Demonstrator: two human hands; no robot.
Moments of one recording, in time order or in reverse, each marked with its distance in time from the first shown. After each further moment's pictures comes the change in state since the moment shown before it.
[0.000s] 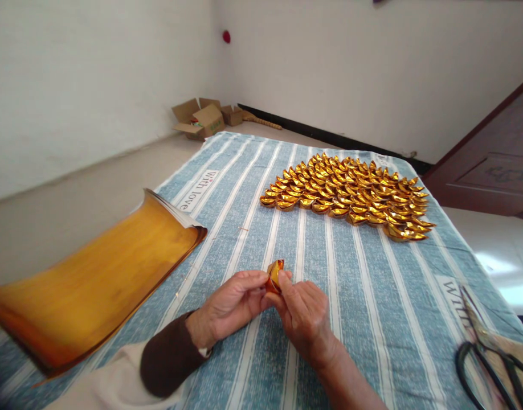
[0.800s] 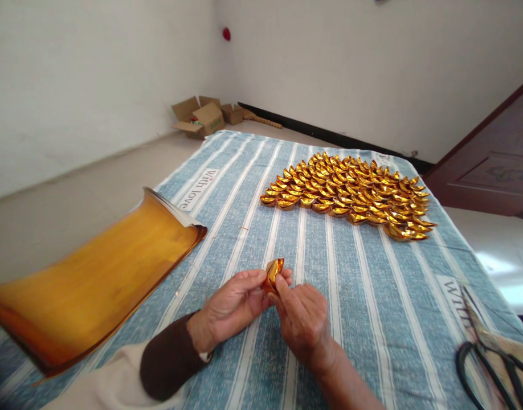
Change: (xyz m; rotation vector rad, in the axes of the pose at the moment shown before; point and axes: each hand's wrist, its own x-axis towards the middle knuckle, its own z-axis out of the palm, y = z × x) left_hand 0.000 -0.003 -0.001 -0.068 -0.109 0.056; right_hand 0.008 -0.009 -0.004 0.031 0.055 -0.021
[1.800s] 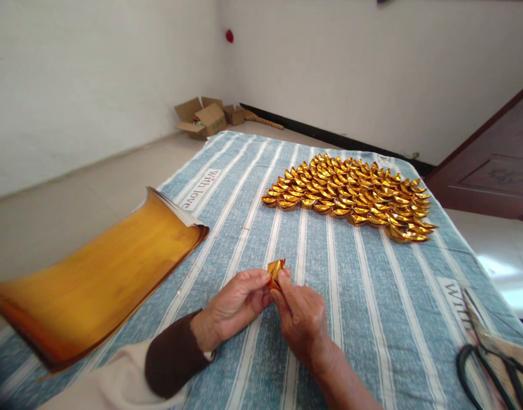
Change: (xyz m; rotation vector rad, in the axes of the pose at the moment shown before) left_hand 0.002 -0.005 -0.001 0.034 0.122 0.037; right_hand -0.011 0.002 0.009 0.048 -0.020 0.132
